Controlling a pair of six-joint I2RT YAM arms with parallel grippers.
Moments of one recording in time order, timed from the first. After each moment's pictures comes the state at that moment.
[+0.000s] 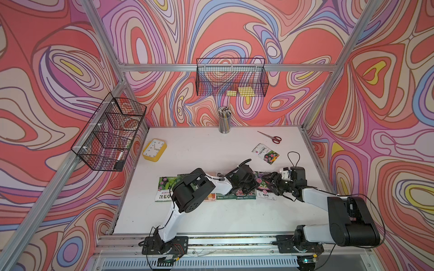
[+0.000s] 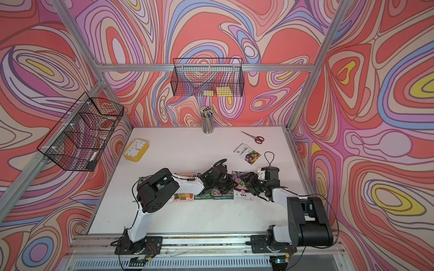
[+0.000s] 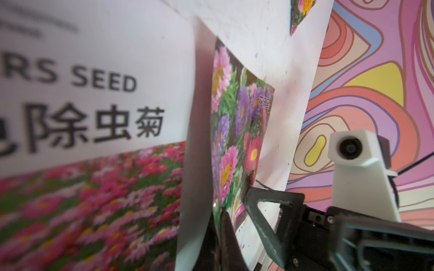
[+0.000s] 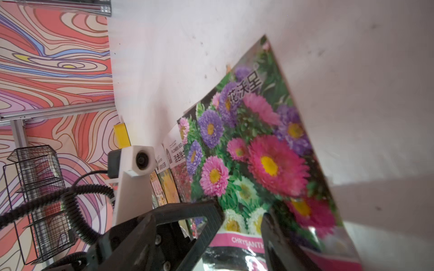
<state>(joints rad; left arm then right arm) -0.93 2.15 1.21 0.30 0.28 -1.37 -0.01 1.40 0.41 0.14 -0.67 0.90</state>
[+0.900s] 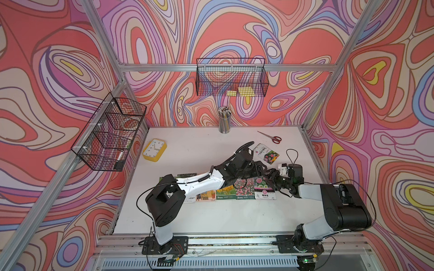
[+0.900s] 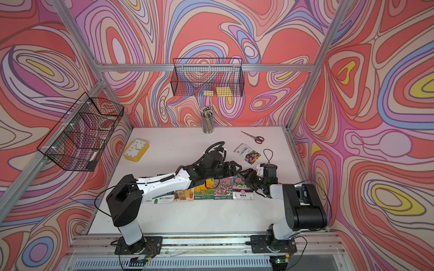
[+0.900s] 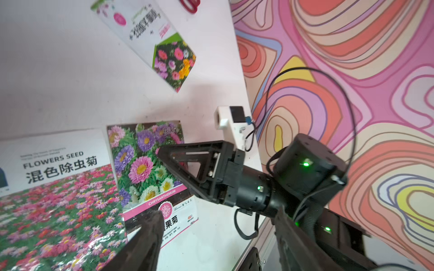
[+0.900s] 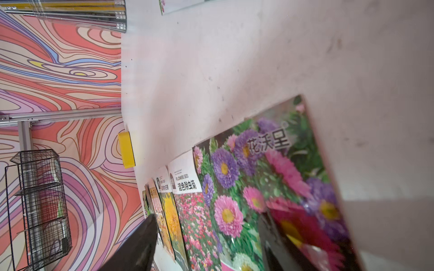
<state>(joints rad) -0.94 1.78 1.29 -0.01 0.13 -0.99 -0.01 1.54 0.44 0.33 -0.66 0.89</state>
